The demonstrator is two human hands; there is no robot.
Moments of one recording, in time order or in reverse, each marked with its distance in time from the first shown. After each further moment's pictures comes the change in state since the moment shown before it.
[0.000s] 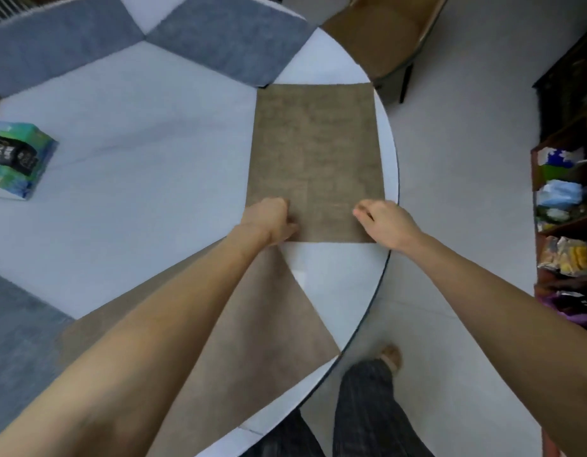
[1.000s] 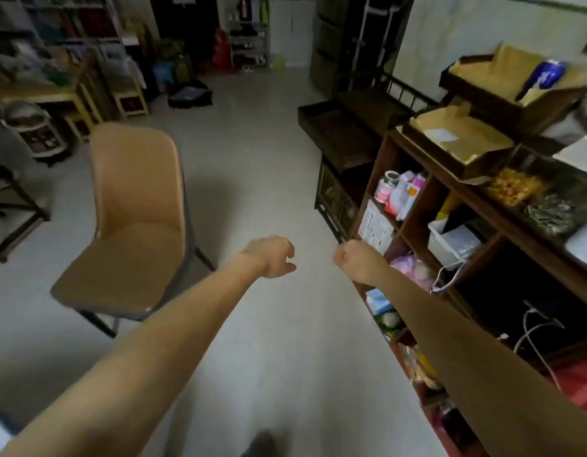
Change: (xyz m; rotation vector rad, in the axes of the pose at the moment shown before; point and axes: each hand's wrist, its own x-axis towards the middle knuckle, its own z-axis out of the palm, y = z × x) left_hand 0.436 0.656 -0.254 0.418 0.025 0.739; right_hand 0.172 0.545 -0.423 0.144 0.291 0.585
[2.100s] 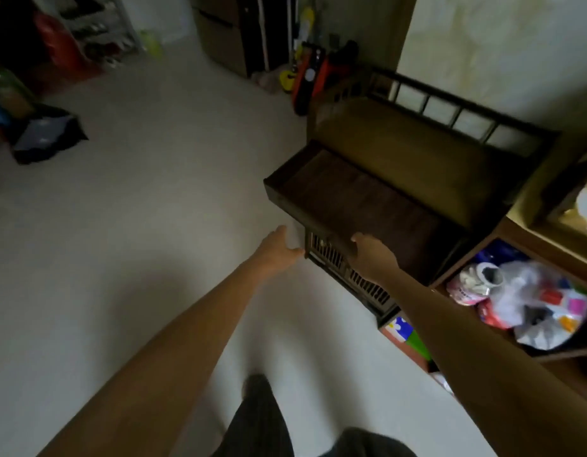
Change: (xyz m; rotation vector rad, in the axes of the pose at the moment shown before) left_hand 0.733 -0.262 -0.235 -0.560 -0.190 0.086; right_hand 0.722 0.040 -0.113 0.163 0.136 0.504
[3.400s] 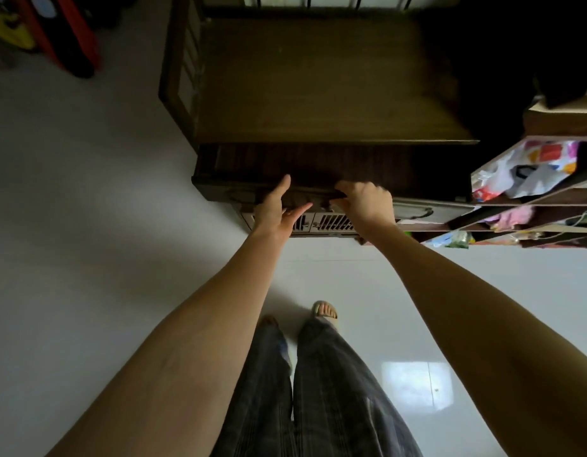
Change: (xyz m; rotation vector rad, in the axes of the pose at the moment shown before) left_hand 0.294 0.063 -0.003 -1.140 -0.507 -0.427; right_hand 0.172 -0.011 0.012 0.009 0.315 0.573
